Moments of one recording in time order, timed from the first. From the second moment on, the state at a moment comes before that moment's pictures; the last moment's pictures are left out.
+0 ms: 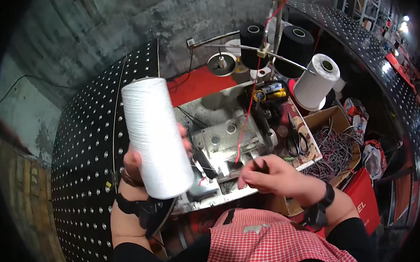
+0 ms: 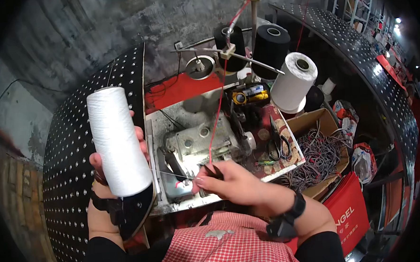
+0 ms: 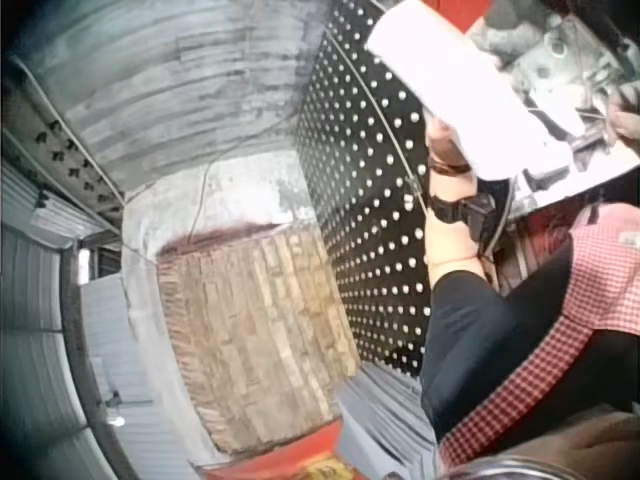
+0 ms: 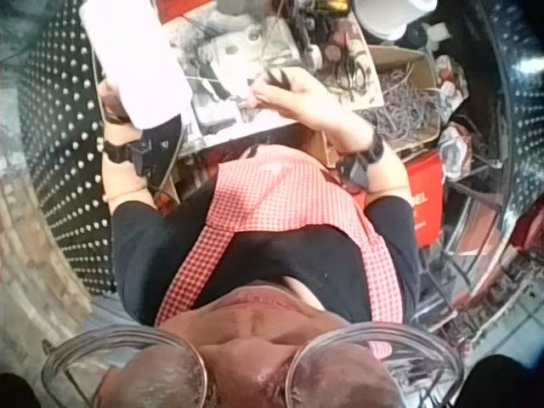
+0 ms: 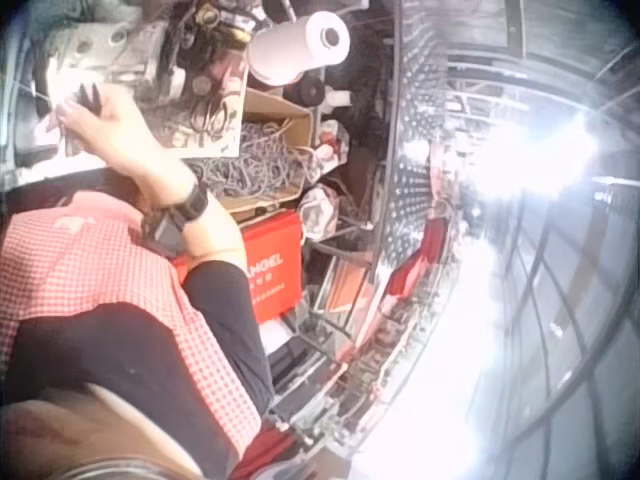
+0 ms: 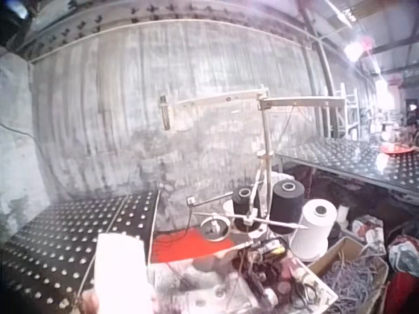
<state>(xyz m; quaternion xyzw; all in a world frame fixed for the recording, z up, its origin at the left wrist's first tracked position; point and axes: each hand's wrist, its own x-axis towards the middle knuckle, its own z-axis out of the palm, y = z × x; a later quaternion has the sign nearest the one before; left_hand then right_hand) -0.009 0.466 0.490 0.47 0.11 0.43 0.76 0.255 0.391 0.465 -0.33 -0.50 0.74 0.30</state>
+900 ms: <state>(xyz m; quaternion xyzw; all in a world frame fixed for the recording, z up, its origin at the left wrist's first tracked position) 0.114 0.777 0.419 0.78 0.27 0.53 0.19 0.215 0.426 0.478 -0.53 -0.63 0.49 0.28</state>
